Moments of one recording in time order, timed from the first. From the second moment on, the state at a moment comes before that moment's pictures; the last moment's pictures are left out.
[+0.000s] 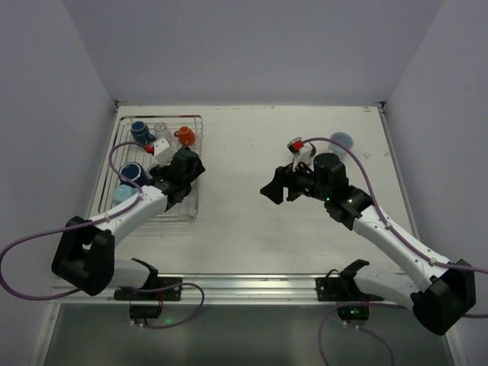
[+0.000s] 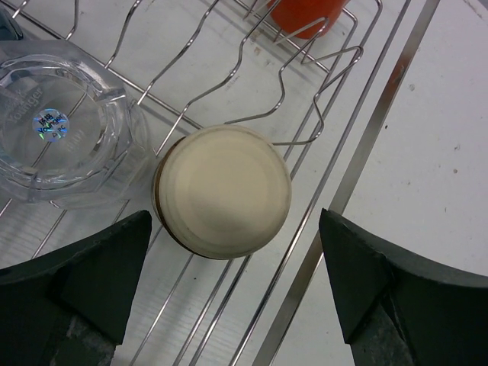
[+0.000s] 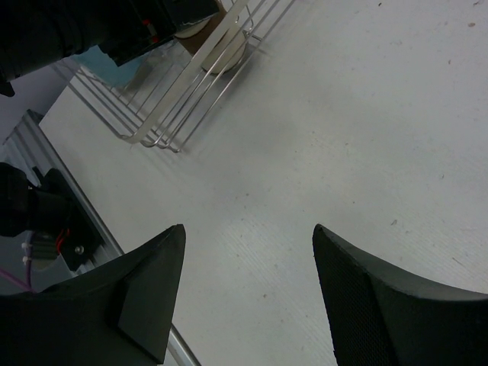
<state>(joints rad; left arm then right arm) -0.45 1.35 0.81 -0.20 -0.63 -0.91 0.58 1.05 0.83 -0.18 -0.33 0.31</state>
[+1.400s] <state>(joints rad) -0.47 1.04 0.78 -0.20 -0.63 -0.76 0.58 1.04 0.77 -0.07 -0.33 0.41</state>
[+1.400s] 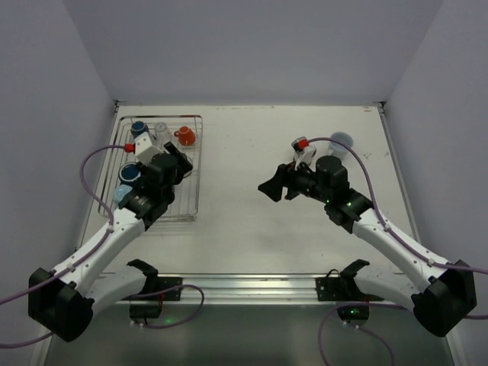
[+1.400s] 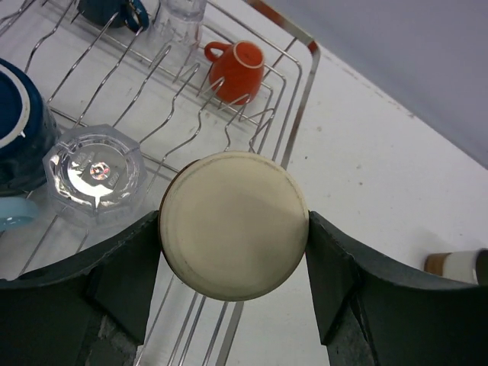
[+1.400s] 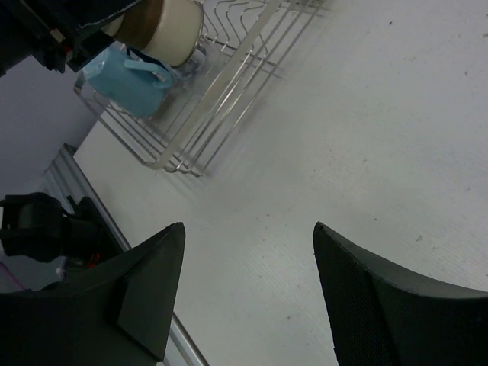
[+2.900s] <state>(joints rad) -0.50 0.72 0.50 0.30 0.25 -0.93 0.71 1.26 0.69 0.77 -0.53 0.92</state>
